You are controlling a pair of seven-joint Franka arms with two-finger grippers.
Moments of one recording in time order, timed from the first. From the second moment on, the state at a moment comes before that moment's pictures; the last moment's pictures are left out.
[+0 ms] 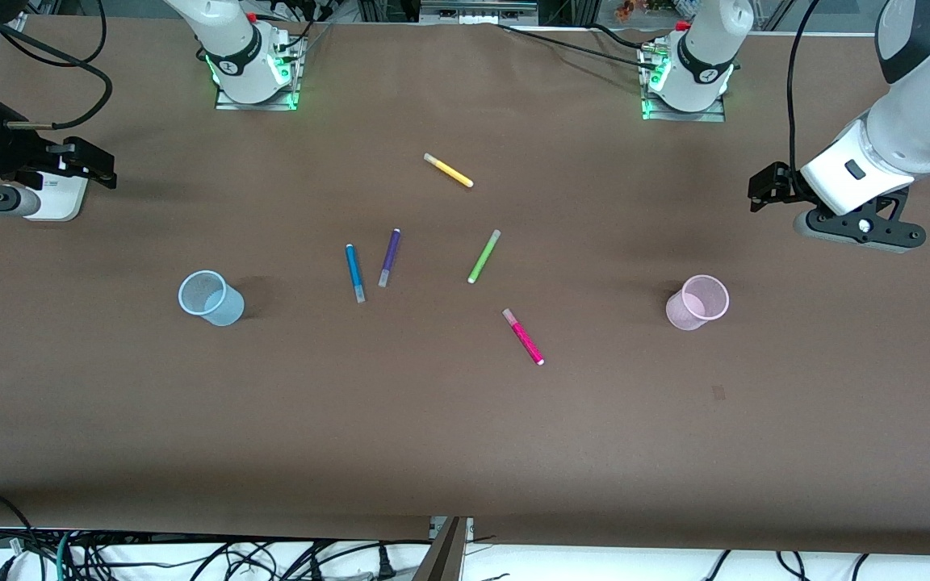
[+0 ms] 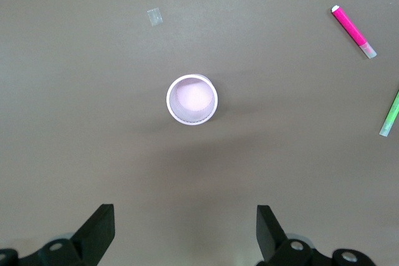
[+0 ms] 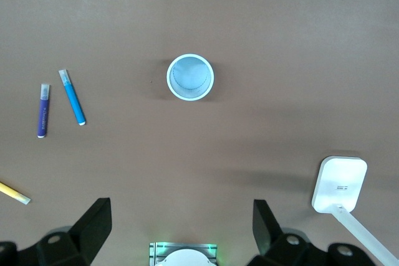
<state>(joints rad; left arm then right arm) -0.16 0.04 0.03 -1.68 0.01 1.59 0.05 -0.02 0.06 0.09 -1.52 -0.06 1.43 0.02</state>
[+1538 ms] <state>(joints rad) -0.18 0.15 -0.17 -1.63 0.00 1.66 -0.26 0.08 0.21 0.09 -1.52 -0.05 1.46 0.02</state>
